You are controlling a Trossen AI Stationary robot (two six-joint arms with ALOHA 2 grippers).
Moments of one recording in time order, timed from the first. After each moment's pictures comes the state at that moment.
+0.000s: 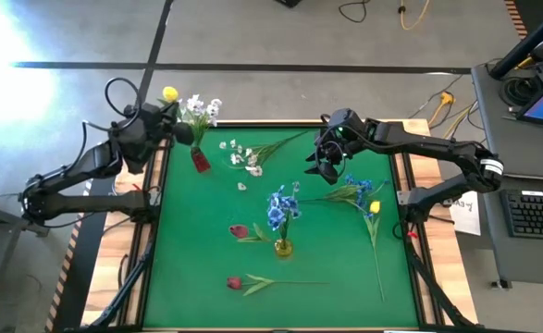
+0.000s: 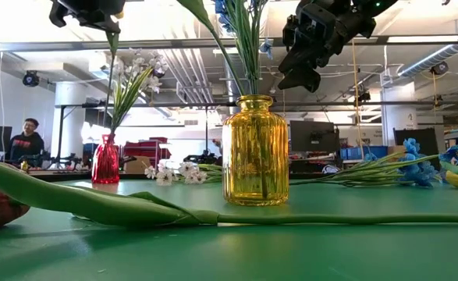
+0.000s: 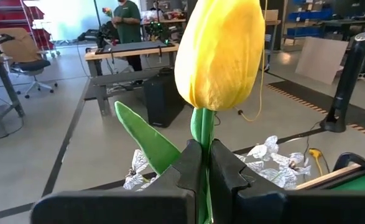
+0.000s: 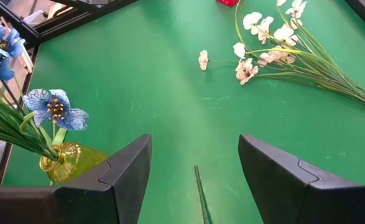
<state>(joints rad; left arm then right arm) 0.34 0.72 0.90 -0.33 -0.88 -0.10 -0.46 1.36 1.07 -0.45 -0.47 0.02</state>
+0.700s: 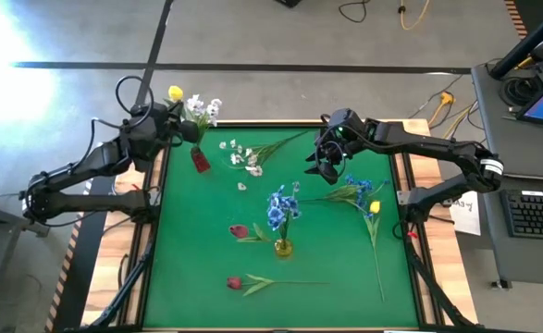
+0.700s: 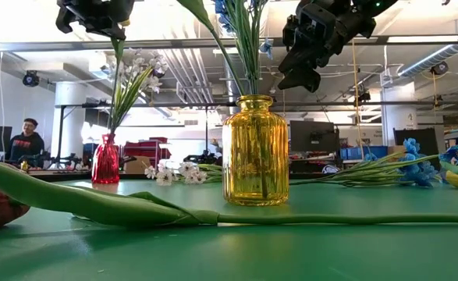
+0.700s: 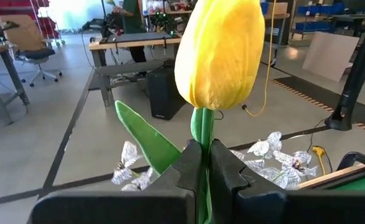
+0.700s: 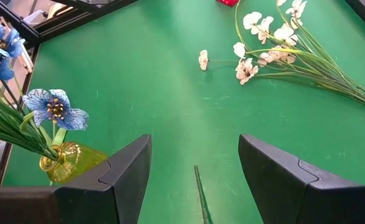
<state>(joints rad) 0.37 0.78 0.90 -0.33 -0.88 -0.17 -0.46 1.36 1.07 -0.45 -0.47 0.02</state>
